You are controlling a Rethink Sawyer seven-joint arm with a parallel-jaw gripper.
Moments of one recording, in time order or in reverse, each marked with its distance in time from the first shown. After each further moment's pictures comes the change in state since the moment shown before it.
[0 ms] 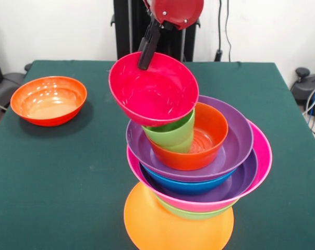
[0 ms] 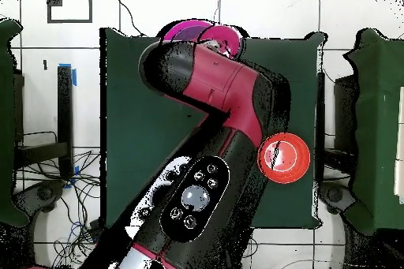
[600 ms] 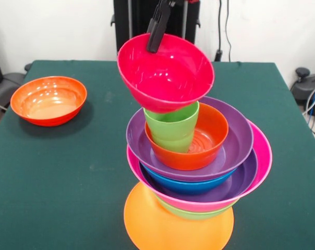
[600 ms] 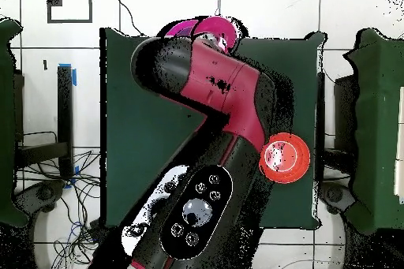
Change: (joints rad) arm -0.002 -0.053 0.025 0.000 -0.007 0.000 0.000
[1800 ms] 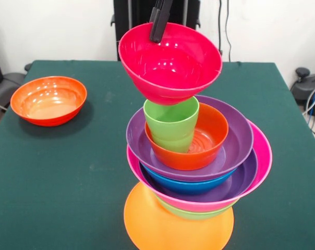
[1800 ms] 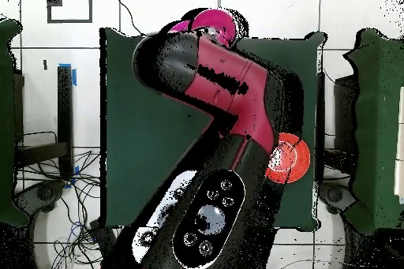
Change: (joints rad) arm -0.025 -0.049 0.046 0.000 0.000 0.003 0.000
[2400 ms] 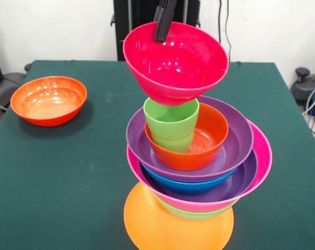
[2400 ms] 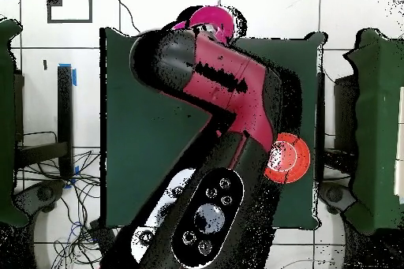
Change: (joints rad) arm 0.000 0.000 0.005 -0.011 0.000 0.002 0.000
